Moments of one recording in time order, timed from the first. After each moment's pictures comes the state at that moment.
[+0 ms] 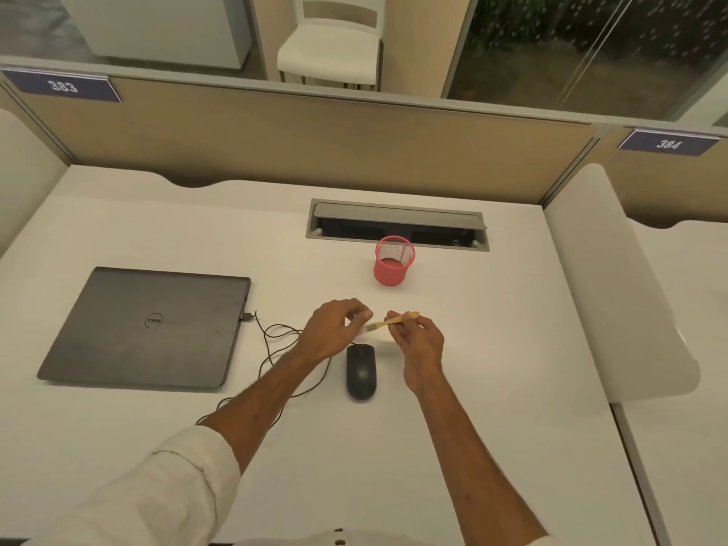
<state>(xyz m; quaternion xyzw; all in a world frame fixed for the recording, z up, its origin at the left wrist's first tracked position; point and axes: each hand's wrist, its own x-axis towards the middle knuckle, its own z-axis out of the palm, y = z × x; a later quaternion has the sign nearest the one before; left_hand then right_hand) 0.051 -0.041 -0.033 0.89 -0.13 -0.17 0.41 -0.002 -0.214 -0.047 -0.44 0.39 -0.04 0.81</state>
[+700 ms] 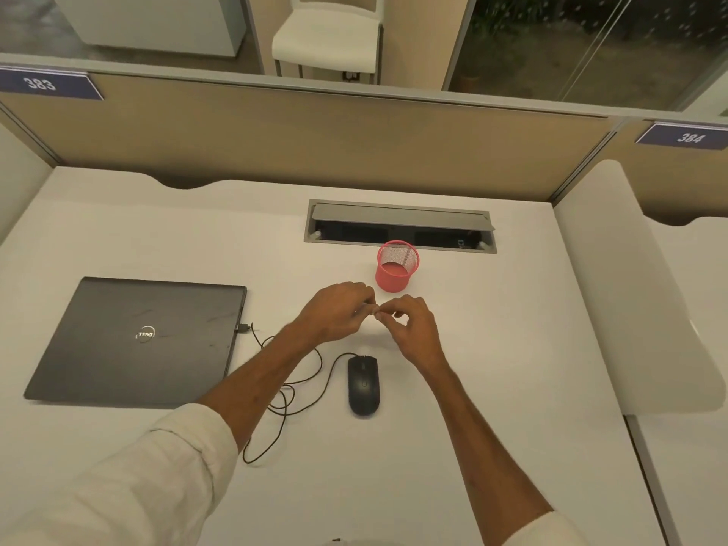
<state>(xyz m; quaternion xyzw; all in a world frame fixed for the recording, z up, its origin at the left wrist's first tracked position) 0.124 -0.055 -0.033 0.92 -0.29 -0.17 0.19 0.046 -0.234 -0.061 -0.88 0.09 0.00 0.46</state>
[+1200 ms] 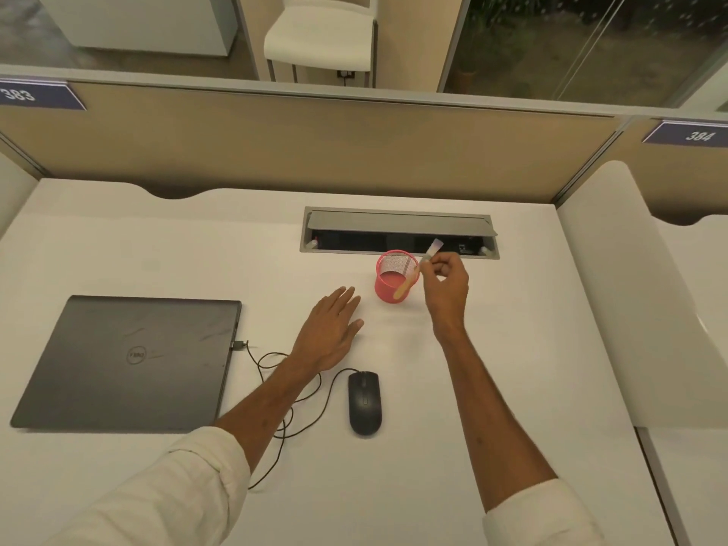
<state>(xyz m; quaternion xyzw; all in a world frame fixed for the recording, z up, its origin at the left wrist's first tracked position) 0.122 -0.040 -0.092 0.95 -0.24 -0.16 0.14 0.131 -0.271 -0.042 -0.75 0.28 -0.18 0.58</state>
